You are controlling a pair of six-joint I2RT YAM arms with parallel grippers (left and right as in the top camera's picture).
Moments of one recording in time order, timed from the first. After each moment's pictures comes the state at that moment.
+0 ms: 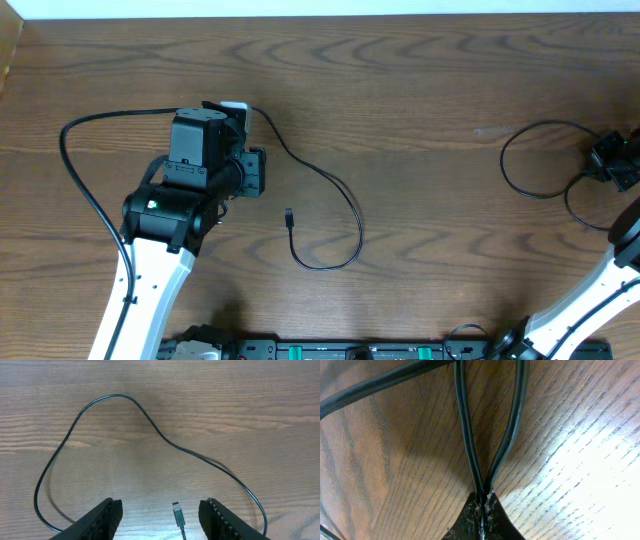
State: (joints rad) left arm -0.22 1.16 1.12 -0.84 0.04 -0.11; right arm -0.62 2.20 1.62 -0.91 -0.18 0.40
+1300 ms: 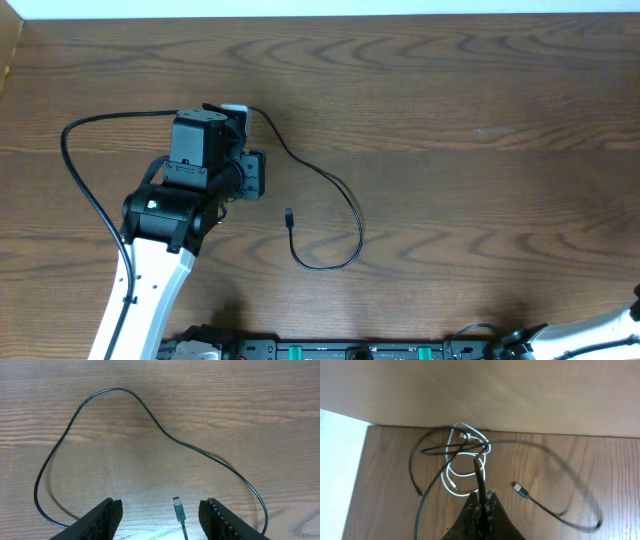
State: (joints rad) left arm -0.22 1.16 1.12 -0.86 0.04 -0.11; right arm -1.00 1.91 2.01 -0.92 0.02 0.54
